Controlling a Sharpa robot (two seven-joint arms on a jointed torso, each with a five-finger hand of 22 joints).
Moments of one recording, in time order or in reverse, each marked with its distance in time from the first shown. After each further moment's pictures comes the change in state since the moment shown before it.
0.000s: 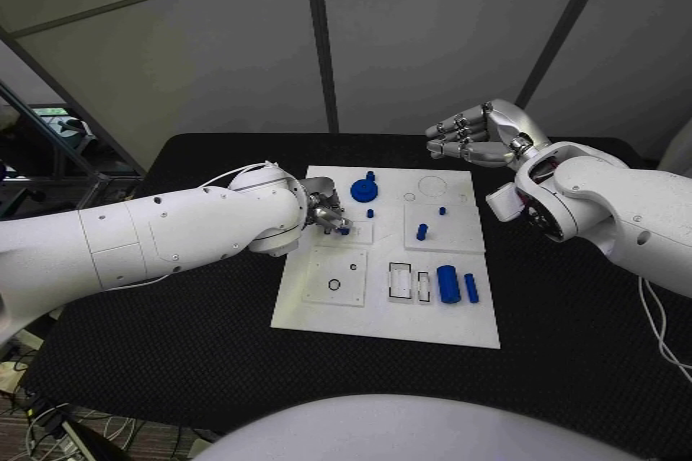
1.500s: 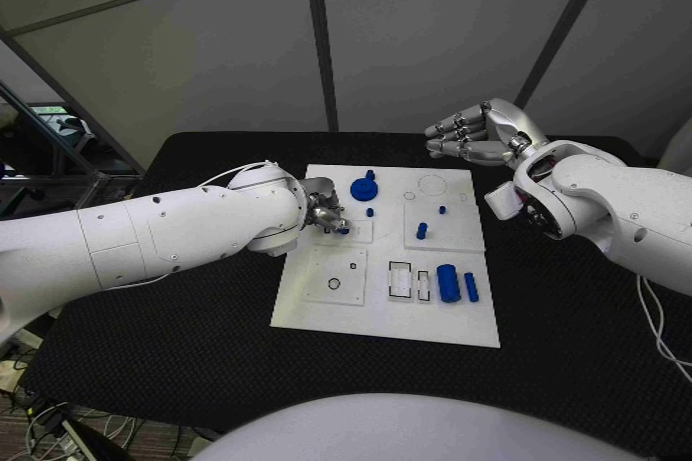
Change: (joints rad) left arm -0.001 -0.001 0.002 -0.001 -0.004 0.021 0.001; left_hand -0.032 -0.016 0.029 0.015 0.071 -0.009 -0.005 0.044 0.070 0.005 -0.002 -0.004 0.005 -0.001 -0.006 0.000 0.000 0.000 0.004 -0.004 0.000 0.009; right arm 0.000 0.007 0.000 -0.016 0.000 0.009 -0.001; right_hand 0.000 0.000 0.000 0.000 0.000 0.000 0.000 0.000 0.000 0.000 0.000 0.000 0.000 0.000 0.000 0.000 -0.001 0.000 0.000 0.000 -0.004 -0.002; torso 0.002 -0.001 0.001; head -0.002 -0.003
